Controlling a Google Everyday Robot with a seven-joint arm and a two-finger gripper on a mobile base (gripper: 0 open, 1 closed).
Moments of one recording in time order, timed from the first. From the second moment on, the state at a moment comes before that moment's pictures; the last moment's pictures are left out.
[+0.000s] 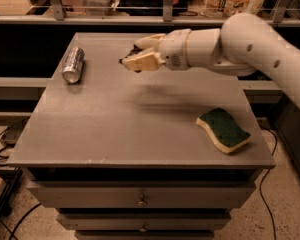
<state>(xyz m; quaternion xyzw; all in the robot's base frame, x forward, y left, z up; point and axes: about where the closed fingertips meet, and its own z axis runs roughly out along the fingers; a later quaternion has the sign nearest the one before) 0.647 0.038 0.940 -0.48 0.63 0.29 0.53</state>
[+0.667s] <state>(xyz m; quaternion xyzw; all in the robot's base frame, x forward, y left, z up) 0.660 0.137 0.891 -0.49 0.63 0.32 0.51</state>
